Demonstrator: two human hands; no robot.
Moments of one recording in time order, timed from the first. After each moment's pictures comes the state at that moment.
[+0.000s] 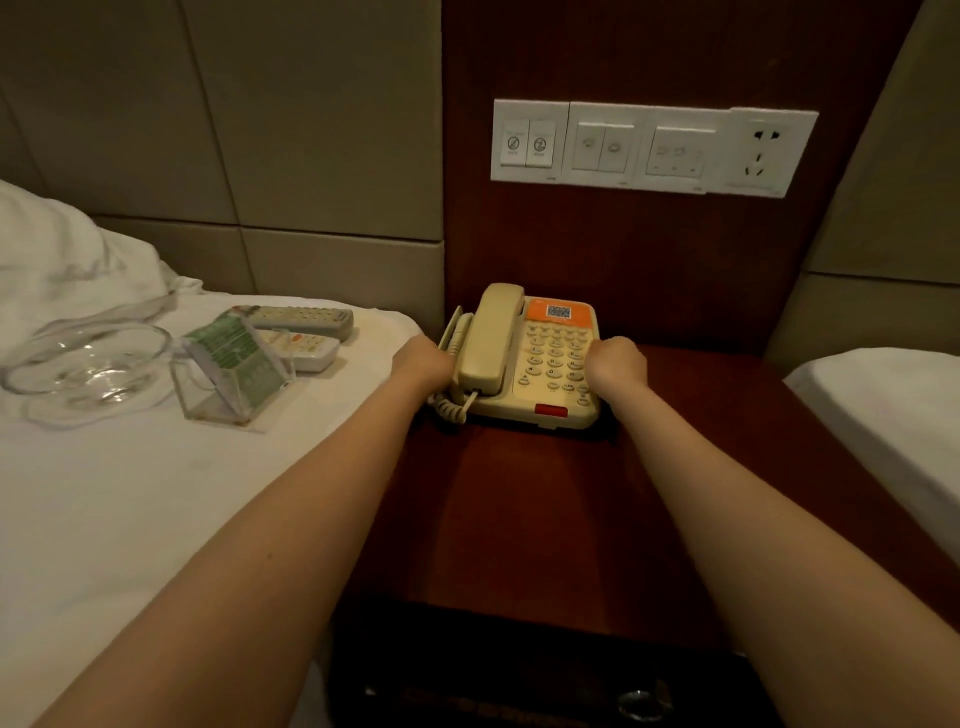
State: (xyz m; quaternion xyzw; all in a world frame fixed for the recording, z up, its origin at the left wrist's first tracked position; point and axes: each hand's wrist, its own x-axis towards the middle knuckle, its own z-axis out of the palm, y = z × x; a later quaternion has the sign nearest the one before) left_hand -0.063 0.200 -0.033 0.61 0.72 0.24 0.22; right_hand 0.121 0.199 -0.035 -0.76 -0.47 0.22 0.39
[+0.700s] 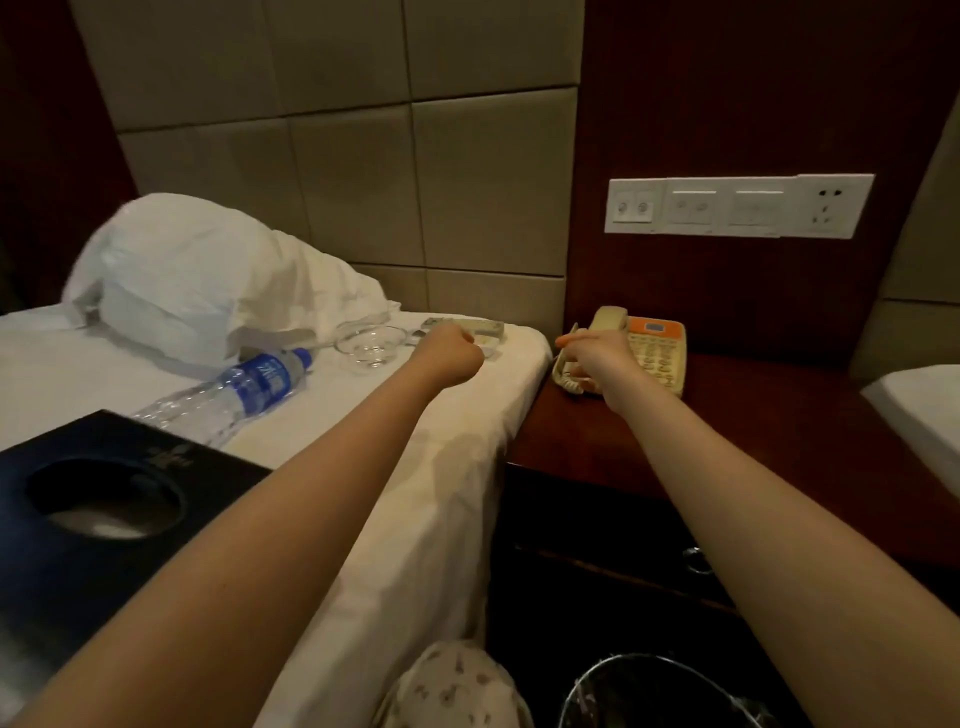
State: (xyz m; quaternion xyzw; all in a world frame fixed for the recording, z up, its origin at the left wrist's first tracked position) left_hand -0.144 -0.027 0.052 0.58 0.73 0.33 0.18; right_hand 0.006 0.039 0.028 -0.57 -0.56 0.41 0.44
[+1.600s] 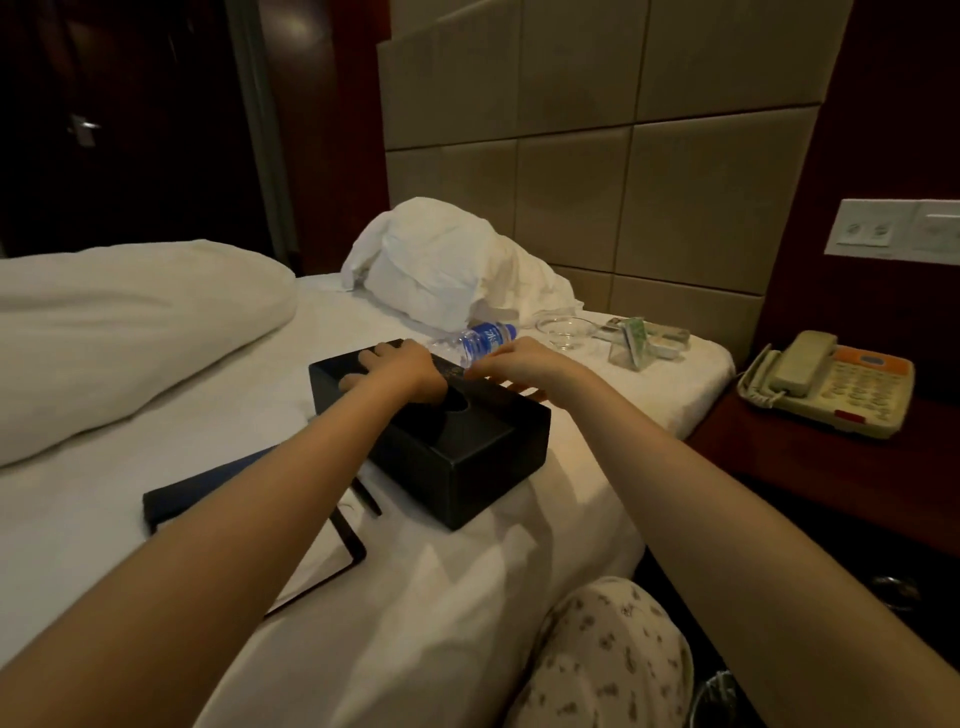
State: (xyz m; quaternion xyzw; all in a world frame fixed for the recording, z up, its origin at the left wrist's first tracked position) left_hand -0.290 -0.226 0.053 0.35 0.93 0.11 0.05; right_hand -0.191 -0.132 0.049 -0.39 -0.81 0.42 0.13
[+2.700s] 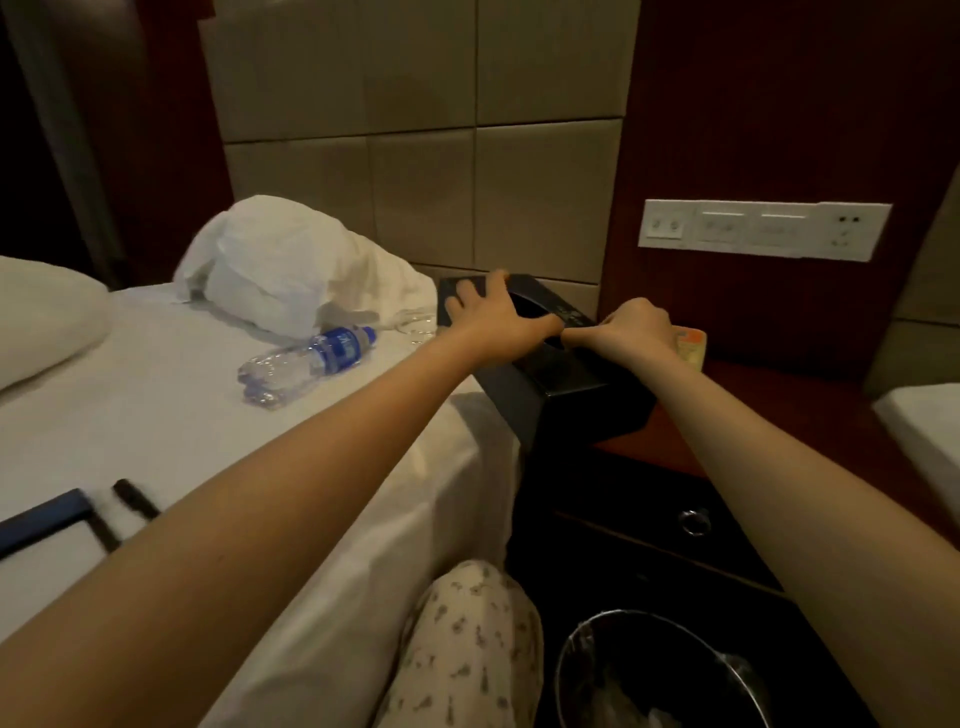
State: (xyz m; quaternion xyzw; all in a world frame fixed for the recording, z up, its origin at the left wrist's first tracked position) left_hand -0.115 -0.138 0.090 0.58 0.75 0.30 0.10; right_hand 0.016 -0.066 0.077 -0.61 -0.70 0.20 0.31
